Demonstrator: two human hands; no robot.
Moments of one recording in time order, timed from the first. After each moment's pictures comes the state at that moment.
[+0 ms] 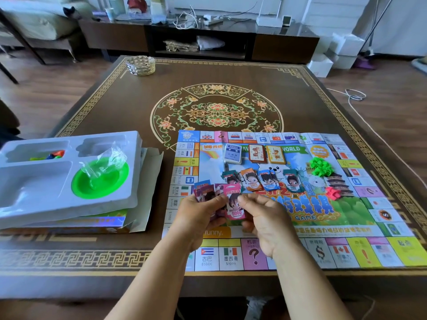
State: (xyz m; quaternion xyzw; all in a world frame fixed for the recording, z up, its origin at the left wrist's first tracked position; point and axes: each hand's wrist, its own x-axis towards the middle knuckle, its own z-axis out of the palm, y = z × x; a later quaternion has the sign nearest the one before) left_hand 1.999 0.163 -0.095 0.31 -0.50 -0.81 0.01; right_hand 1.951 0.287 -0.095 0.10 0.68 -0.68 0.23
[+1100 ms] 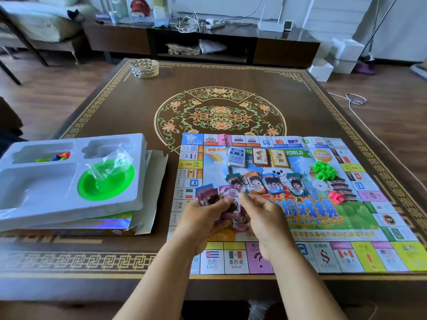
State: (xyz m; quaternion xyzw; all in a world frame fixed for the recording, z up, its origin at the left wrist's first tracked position) left_hand 2.003 0.160 -0.094 0.31 -0.48 -0.82 0.00; right_hand 1.959 0.276 -0.090 0.04 0.76 -0.63 0.18
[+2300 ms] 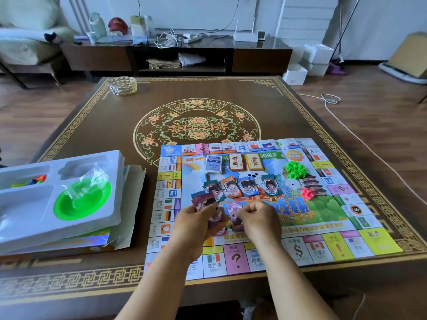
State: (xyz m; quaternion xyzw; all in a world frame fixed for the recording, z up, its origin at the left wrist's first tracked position) left_hand 1.992 0.192 -0.081 0.34 -0.49 -0.80 -0.01; right_hand 1.935 0.312 -0.107 0.07 0.91 -0.41 0.10
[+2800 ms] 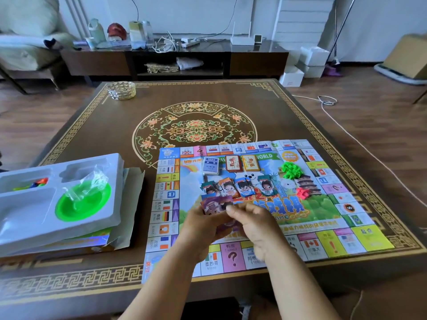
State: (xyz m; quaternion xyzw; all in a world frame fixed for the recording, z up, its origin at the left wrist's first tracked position) left_hand 1.994 0.211 -0.073 0.28 -0.53 -0.80 -0.04; right_hand 1.957 0.321 -0.076 0.05 0.73 -0.65 0.23
